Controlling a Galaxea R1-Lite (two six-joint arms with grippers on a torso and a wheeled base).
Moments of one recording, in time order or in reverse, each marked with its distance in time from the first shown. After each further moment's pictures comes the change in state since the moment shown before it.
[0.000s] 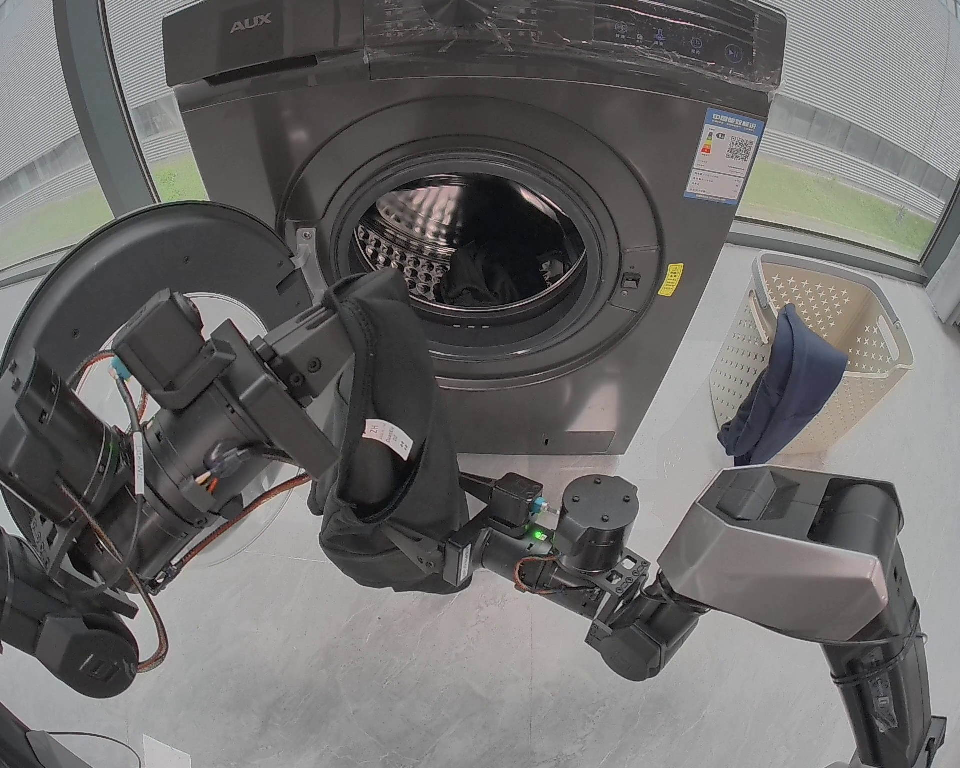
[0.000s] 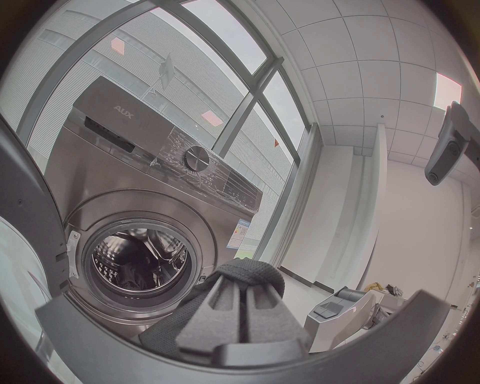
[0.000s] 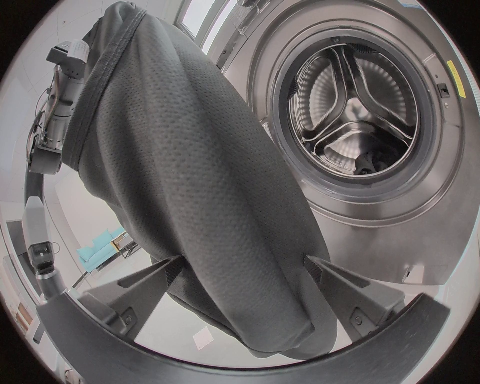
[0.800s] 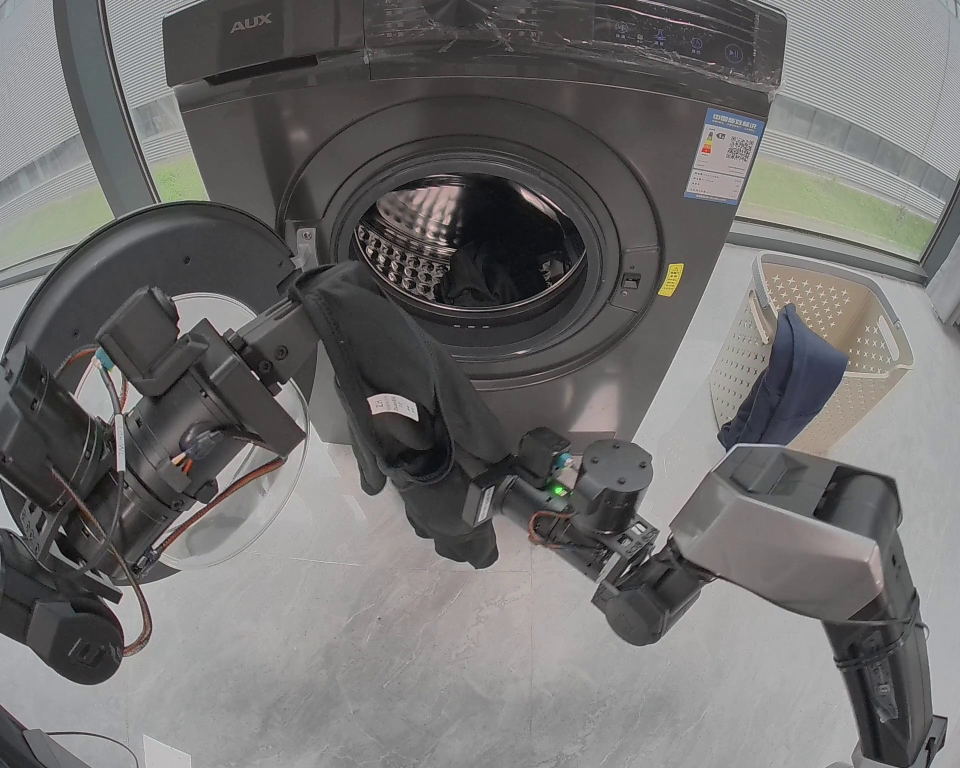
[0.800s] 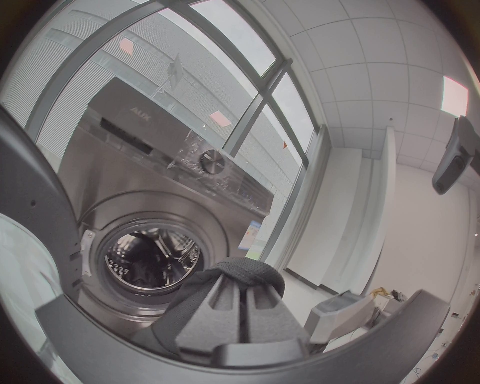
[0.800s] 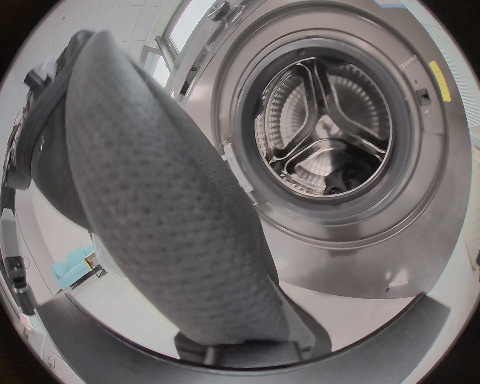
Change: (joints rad) left arm 0.080 -0.017 0.011 0.016 -0.012 -0.051; right arm -0.073 0.016 -0.116 0.006 -0.119 0.033
